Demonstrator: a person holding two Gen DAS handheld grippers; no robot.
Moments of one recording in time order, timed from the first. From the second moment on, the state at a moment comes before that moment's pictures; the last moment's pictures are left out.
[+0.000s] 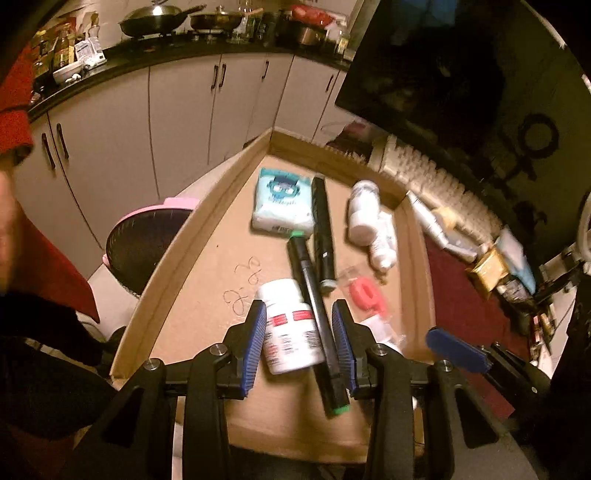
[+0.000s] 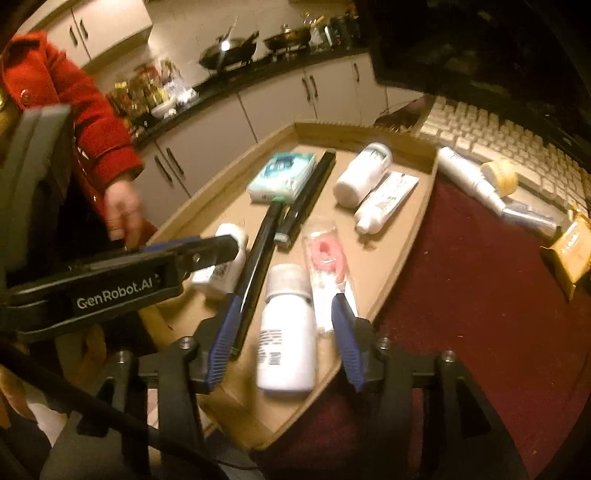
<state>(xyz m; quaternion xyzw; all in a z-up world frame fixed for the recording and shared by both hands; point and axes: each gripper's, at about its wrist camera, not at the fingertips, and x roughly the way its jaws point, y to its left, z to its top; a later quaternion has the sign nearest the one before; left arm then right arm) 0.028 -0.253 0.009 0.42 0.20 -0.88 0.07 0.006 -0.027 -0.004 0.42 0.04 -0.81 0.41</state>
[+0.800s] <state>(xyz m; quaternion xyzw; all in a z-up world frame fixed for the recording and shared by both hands) 0.102 -0.160 0.056 0.39 0.19 -0.90 0.00 0.035 0.150 0.018 0.36 -0.10 -0.88 0.29</state>
